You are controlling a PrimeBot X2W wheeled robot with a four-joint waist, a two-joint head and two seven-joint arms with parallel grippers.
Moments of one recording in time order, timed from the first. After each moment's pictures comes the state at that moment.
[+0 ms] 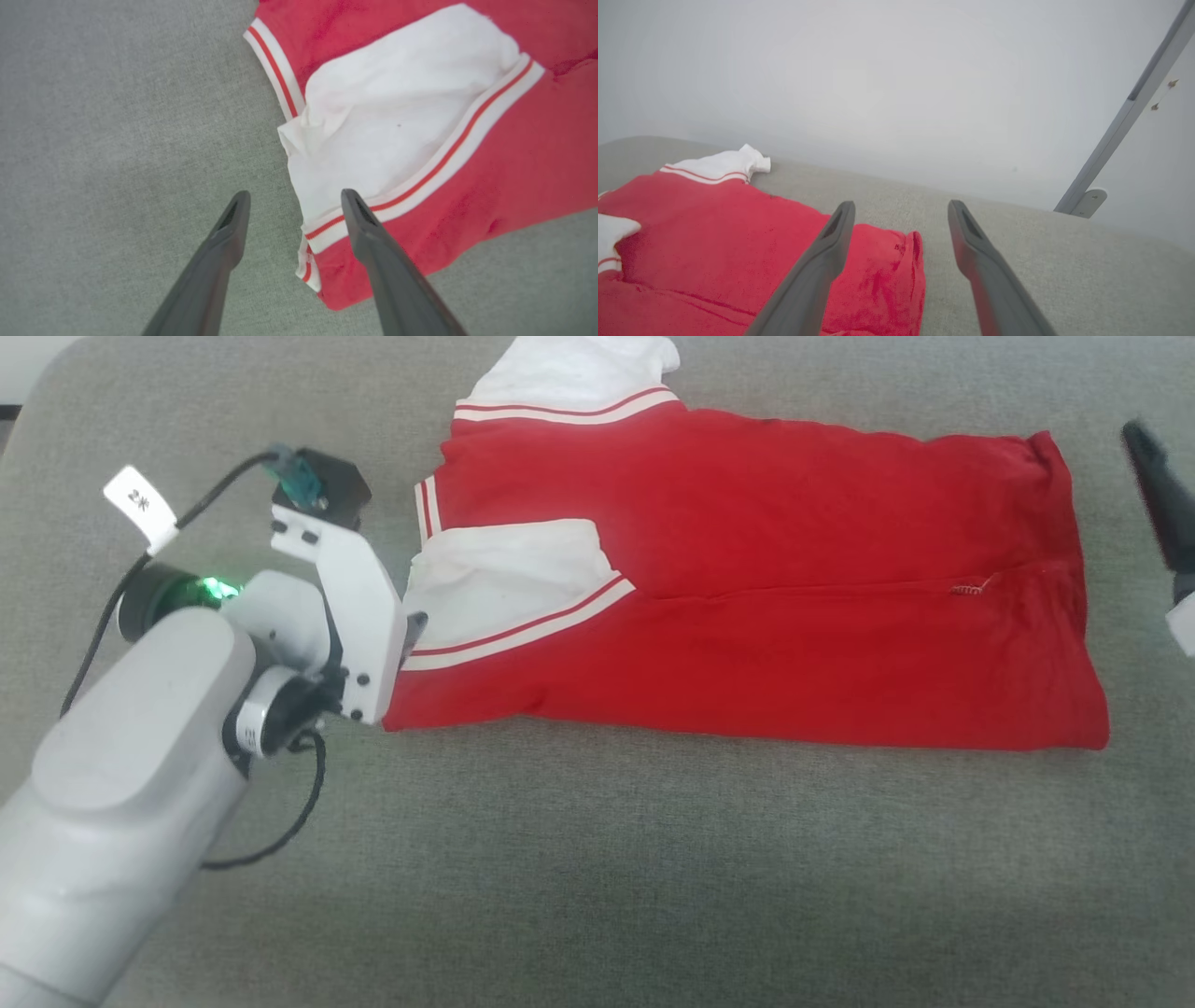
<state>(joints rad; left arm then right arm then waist) -0.91 0.54 -0.74 0.39 -0.82 0.09 0.69 -0.66 -0.66 0.27 0.34 0.71 0.13 0.06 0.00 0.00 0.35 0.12</state>
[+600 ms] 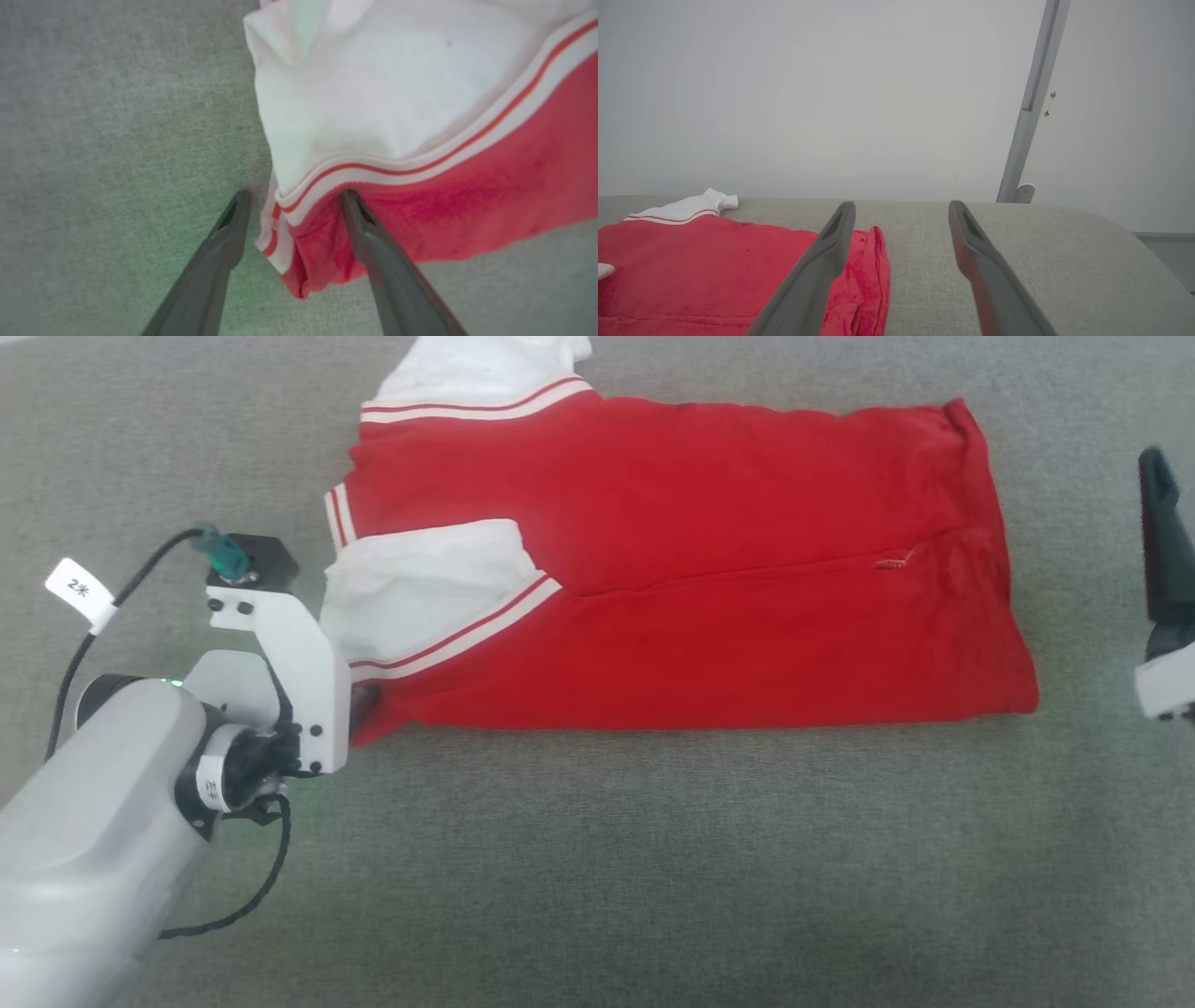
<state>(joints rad) -0.74 0.61 -0.69 0.33 -0.92 0.23 0.74 -0.42 -0.36 -0.11 0.04 0.42 0.13 0.05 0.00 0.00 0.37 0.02</state>
